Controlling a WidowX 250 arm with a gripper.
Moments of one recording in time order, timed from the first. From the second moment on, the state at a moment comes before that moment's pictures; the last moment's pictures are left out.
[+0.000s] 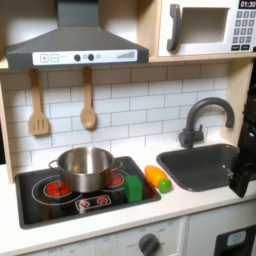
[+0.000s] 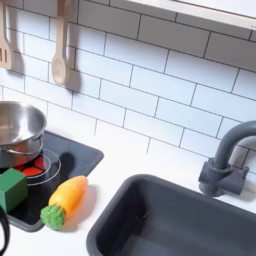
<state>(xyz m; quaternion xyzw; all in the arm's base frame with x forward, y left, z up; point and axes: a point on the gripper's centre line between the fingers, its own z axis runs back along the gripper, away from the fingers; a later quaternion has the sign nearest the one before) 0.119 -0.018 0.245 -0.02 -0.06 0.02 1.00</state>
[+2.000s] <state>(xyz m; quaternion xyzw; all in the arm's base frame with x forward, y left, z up) 0.253 0.049 0.231 0.01 -0.06 0.01 1.00</state>
